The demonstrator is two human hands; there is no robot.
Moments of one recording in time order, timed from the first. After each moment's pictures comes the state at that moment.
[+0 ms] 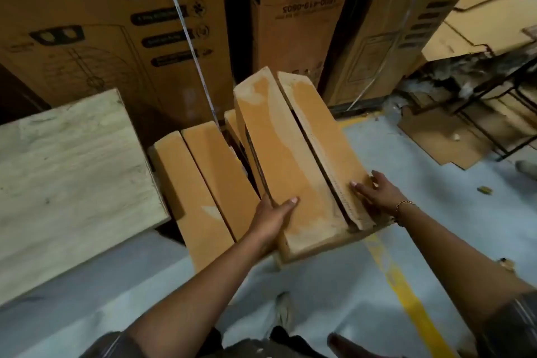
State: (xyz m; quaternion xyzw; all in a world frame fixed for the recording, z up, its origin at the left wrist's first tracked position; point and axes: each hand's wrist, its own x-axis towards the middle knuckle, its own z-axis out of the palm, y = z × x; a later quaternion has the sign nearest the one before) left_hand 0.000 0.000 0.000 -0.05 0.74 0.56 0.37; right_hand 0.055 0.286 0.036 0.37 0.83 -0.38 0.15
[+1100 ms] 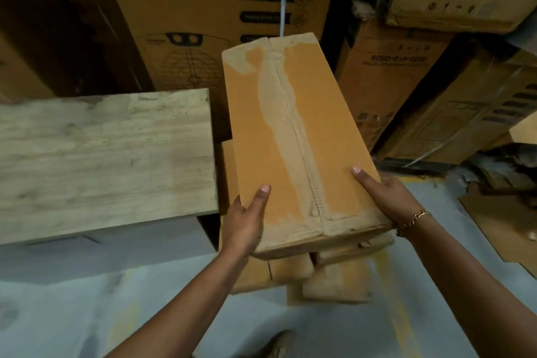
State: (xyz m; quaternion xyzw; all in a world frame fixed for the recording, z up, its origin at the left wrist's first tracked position) left_hand 0.010 -0.118 0.088 -0.24 0.71 0.65 0.09; right_hand -0.025 0.160 0.154 0.19 0.85 -0.49 0.11
